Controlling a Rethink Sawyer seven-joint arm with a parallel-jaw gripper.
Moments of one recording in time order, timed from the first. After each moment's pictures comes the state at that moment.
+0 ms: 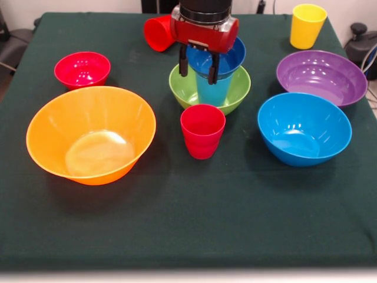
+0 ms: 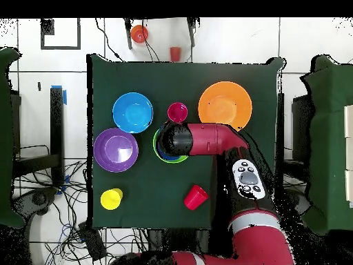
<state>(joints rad) -0.34 -0.60 0.15 1.61 -0.28 0.49 2.18</state>
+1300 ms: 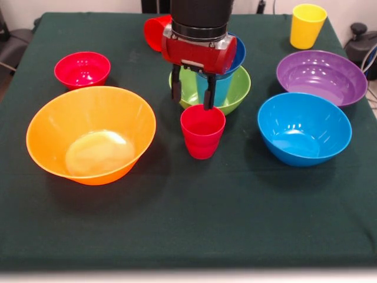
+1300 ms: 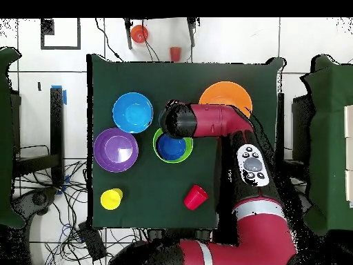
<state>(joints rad) -0.35 -0.55 0.18 1.45 -0.31 0.49 2.18</state>
